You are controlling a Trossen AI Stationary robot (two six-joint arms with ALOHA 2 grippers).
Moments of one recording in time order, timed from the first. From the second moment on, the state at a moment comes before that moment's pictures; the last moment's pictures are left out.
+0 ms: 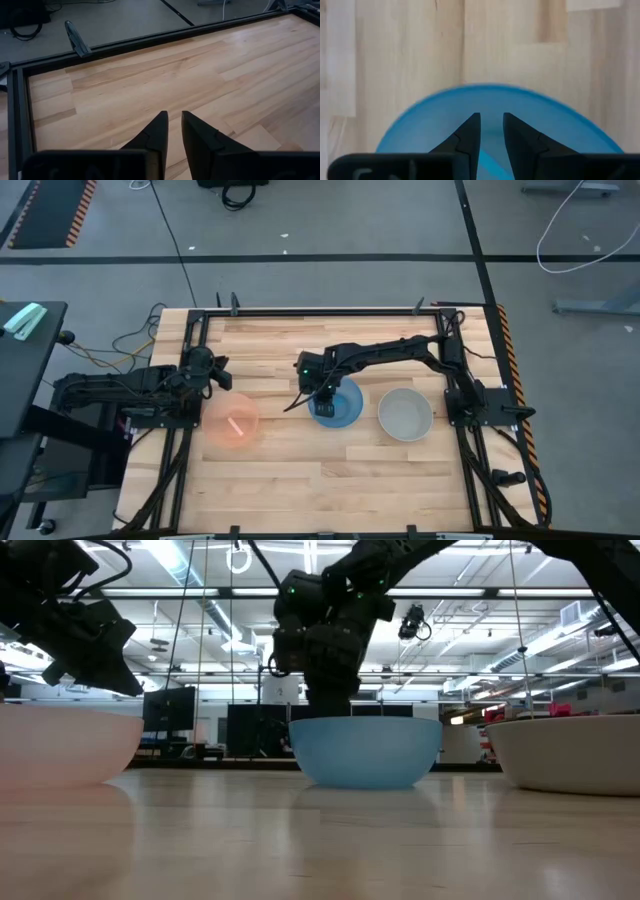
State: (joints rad) left arm 0.04 0.34 0.29 -0.67 -0.79 -0.72; right arm -0.11 2.11 1.65 -0.77 -0.27 -0.02
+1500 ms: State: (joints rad) left arm 0.04 0.34 0.29 -0.67 -0.78 -0.72; right arm 0.32 1.50 1.05 -1.04 -0.06 0.86
